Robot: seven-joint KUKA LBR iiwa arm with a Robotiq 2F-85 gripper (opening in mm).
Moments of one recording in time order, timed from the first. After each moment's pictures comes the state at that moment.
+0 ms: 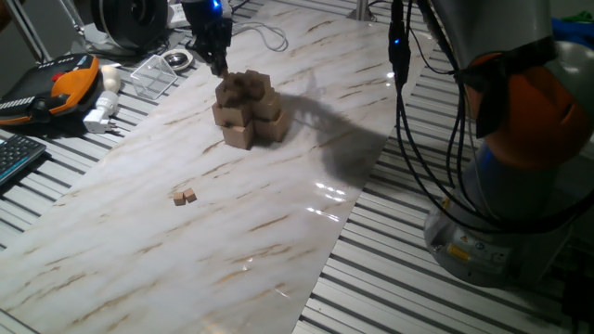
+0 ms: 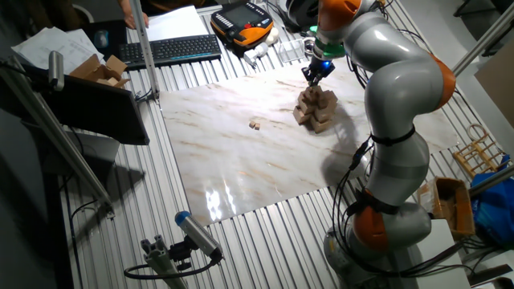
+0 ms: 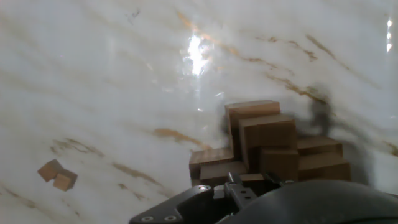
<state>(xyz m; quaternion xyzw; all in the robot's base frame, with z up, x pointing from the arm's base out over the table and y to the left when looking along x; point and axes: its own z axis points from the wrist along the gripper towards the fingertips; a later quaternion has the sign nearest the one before) 0.624 -0.069 0.193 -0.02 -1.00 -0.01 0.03</state>
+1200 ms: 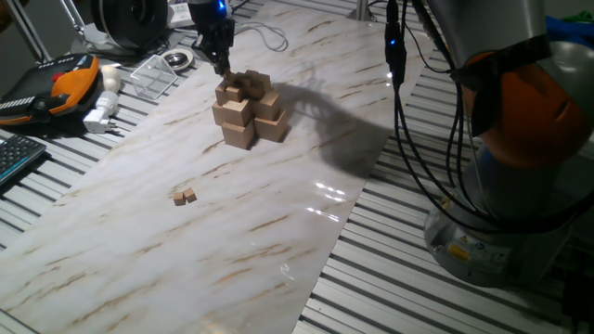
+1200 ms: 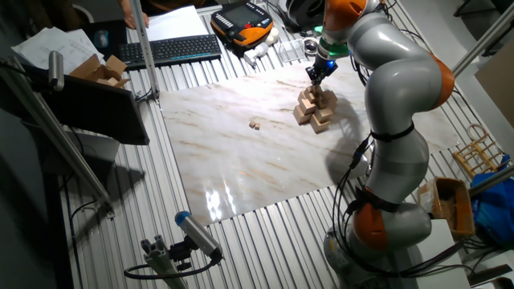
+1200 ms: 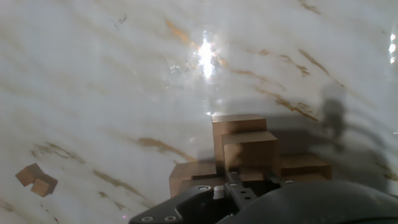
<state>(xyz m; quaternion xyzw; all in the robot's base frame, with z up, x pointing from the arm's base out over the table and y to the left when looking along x) 0.630 -0.088 0.174 0.00 -1.00 -0.02 0.03</state>
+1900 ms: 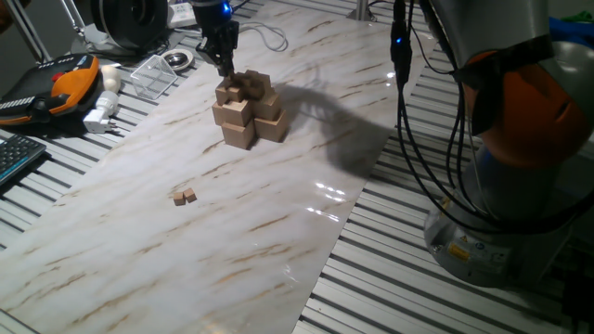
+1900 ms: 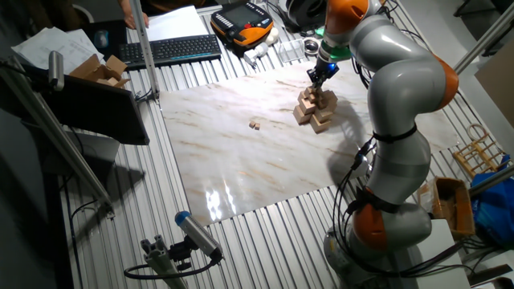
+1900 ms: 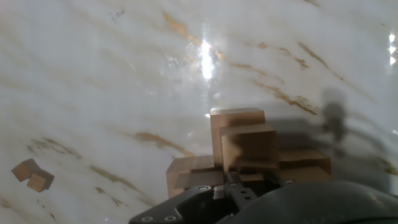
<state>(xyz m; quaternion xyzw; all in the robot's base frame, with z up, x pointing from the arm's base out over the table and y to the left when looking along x) 0.623 -0.090 0.173 0.00 -1.00 -0.02 0.03</state>
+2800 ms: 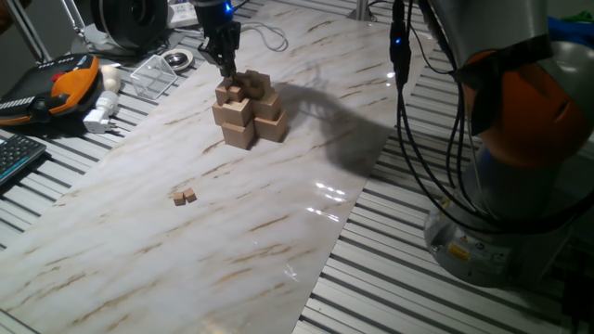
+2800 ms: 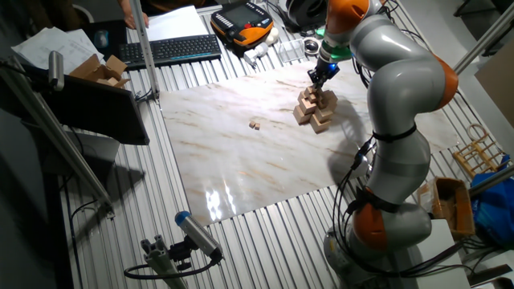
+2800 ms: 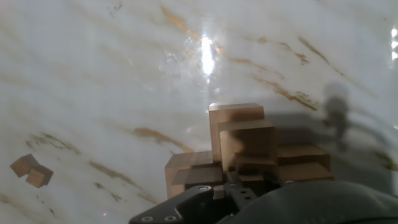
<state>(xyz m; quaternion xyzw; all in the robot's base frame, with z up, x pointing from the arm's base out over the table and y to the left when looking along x) 0.621 -0.091 0.171 0.00 -1.00 -0.02 0.04</state>
